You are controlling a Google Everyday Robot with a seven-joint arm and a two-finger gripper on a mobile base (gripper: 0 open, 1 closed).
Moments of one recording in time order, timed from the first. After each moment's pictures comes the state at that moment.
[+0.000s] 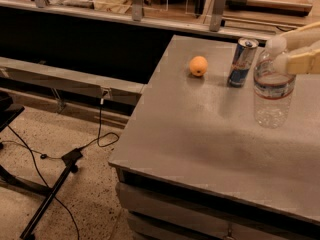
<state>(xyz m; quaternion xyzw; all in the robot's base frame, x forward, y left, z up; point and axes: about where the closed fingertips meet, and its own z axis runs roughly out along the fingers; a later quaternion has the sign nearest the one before) 0.445 -0.209 1.042 -0.49 0.62 0.39 0.48</state>
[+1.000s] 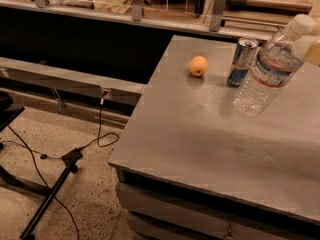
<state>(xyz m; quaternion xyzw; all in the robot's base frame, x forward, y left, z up) 0.434 -0.215 1.073 -0.41 0.50 0.49 0.59</state>
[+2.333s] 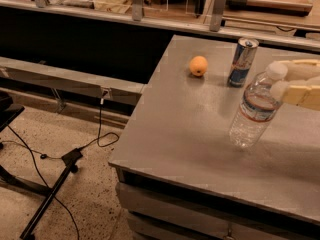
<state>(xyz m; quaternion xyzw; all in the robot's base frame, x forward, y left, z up) 0.423 -0.208 1.005 -0.42 0.54 0.48 0.55</state>
